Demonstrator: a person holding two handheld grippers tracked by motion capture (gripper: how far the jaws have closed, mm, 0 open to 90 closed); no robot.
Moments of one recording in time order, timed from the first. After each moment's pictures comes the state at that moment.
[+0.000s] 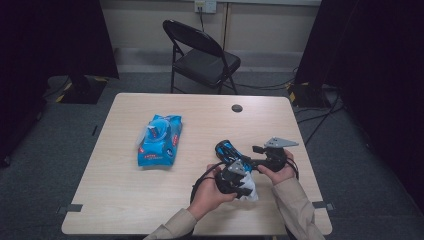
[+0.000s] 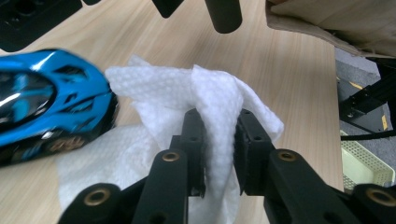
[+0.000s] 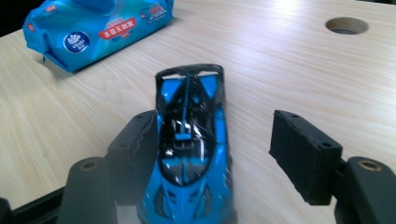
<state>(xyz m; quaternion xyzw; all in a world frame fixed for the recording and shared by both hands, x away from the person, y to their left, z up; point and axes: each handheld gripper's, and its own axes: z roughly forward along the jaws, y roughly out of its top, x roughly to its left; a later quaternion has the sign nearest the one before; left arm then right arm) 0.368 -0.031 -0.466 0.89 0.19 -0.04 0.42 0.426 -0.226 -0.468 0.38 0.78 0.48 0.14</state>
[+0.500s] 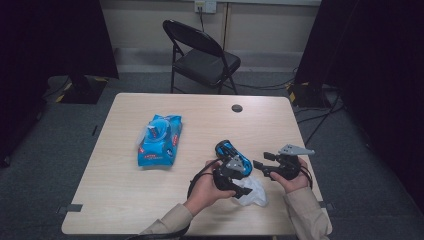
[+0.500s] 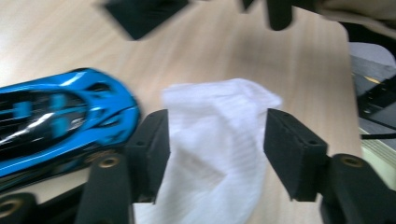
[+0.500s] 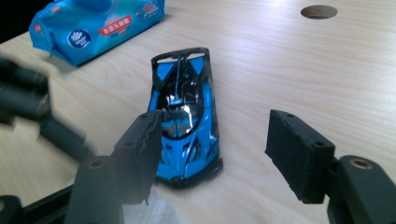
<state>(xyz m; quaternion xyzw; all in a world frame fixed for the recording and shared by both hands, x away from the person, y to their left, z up) 0.382 -0.015 -0.458 0.89 0.18 0.01 0.42 0.398 -0.256 -0.465 0.40 0.76 0.48 0.14</state>
